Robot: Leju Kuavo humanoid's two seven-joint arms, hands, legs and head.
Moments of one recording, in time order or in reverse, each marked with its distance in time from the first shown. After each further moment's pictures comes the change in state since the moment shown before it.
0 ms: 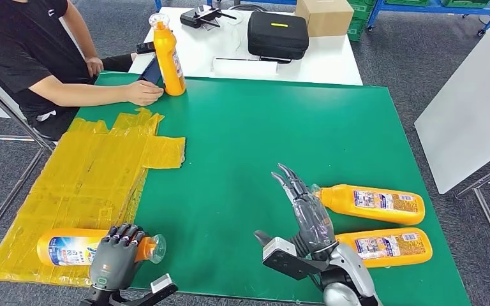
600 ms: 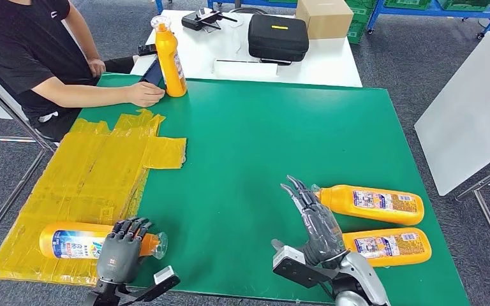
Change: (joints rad) left arm -0.073 0.015 -0.022 0.167 0.084 0.009 -0.017; right arm 0.056 -0.079 -0.024 -0.004 0.005 0.010 0.001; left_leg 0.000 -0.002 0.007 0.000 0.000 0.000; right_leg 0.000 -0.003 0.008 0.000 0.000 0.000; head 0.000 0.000
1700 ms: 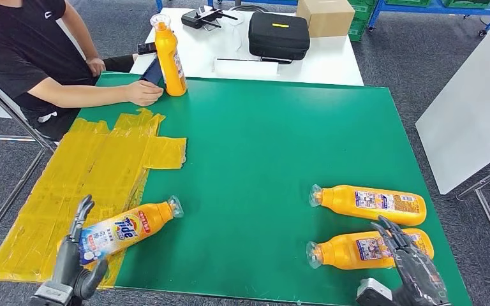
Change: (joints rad) left arm 0.218 -0.085 0.253 -0.576 0.902 -0.691 -0.404; right arm 0.433 -0.192 -0.476 -0.257 0.014 0.145 0.044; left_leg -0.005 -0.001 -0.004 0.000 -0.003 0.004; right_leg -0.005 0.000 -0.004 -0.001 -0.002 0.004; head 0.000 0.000
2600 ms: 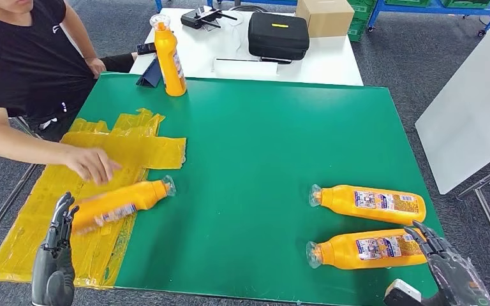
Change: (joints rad) left arm 0.052 -0.047 0.028 -0.166 0.193 -0.211 -0.001; right arm 0.049 0.026 -0.222 -0.050 0.119 0.153 -0.017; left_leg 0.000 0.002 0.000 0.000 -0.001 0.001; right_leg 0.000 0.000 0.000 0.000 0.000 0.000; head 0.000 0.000
